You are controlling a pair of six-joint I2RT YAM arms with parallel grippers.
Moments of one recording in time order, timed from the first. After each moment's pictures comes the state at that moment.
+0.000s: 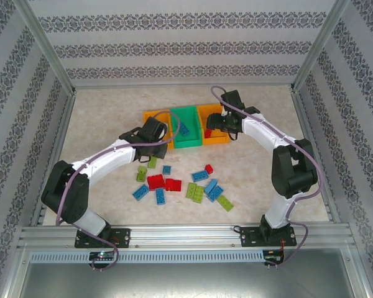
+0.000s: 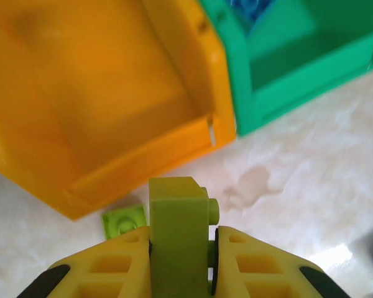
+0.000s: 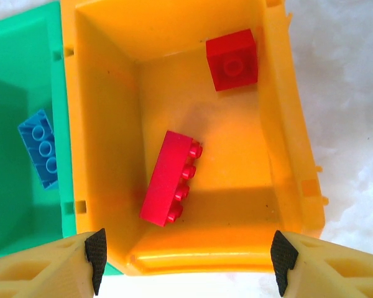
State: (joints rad) left arm -0.54 1.56 1.11 -0.54 -0.10 -0.24; right arm 0.32 1.78 1.35 -0.56 -0.08 0.42
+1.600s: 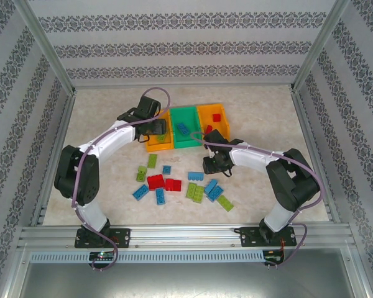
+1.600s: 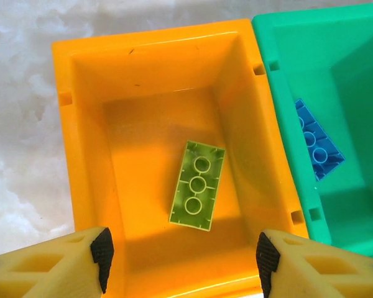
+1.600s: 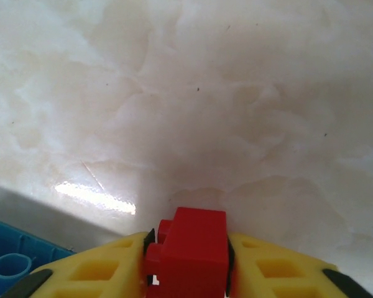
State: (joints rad) left arm -0.38 1.74 1.33 -0.53 -0.11 -0.38; right arm 0.57 1.68 0.94 -0.54 -0.06 0.36
